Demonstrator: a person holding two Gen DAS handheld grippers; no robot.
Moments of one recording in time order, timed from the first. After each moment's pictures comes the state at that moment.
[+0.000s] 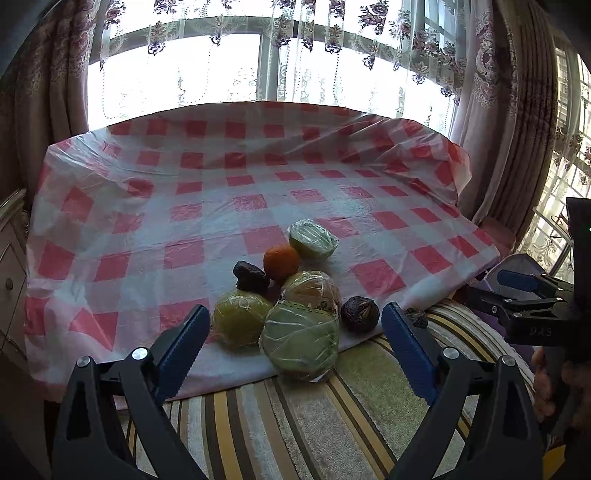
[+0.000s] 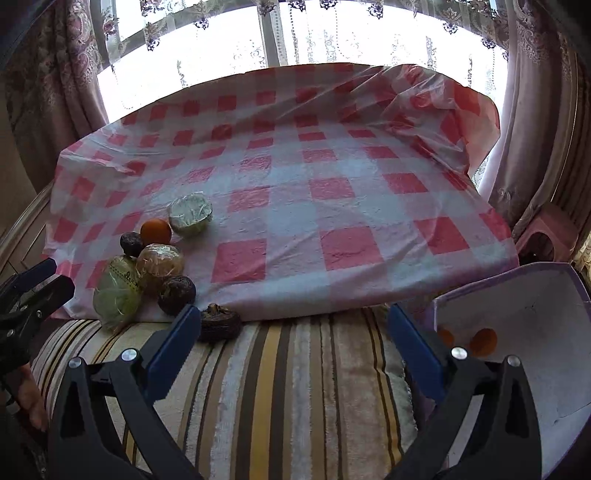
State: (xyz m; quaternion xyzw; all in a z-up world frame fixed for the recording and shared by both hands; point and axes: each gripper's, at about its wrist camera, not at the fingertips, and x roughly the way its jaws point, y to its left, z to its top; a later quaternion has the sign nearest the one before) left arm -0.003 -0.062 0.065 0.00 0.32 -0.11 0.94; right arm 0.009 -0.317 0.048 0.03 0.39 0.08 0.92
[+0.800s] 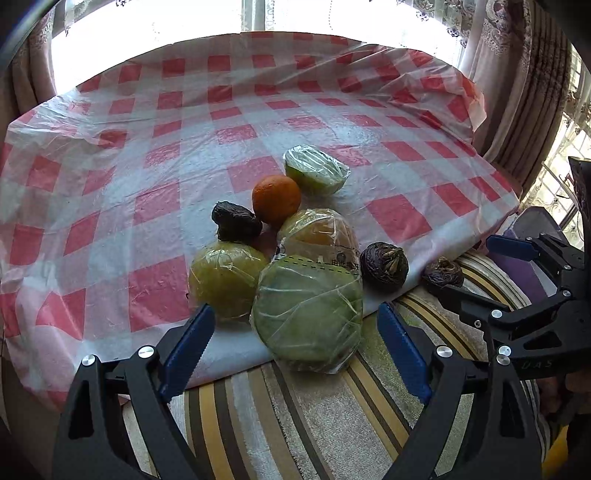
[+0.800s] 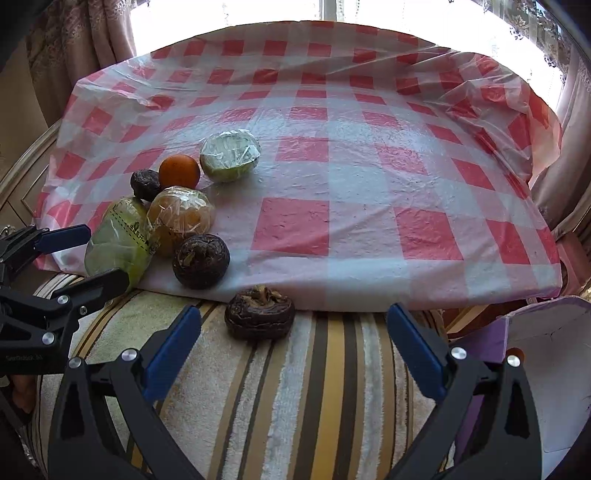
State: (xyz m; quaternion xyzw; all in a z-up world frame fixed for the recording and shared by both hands) left arm 0.043 -0.072 0.021 0.04 0.44 -0.12 0.89; right arm 0.041 -0.262 0.014 -0.04 0.45 0.13 0.88
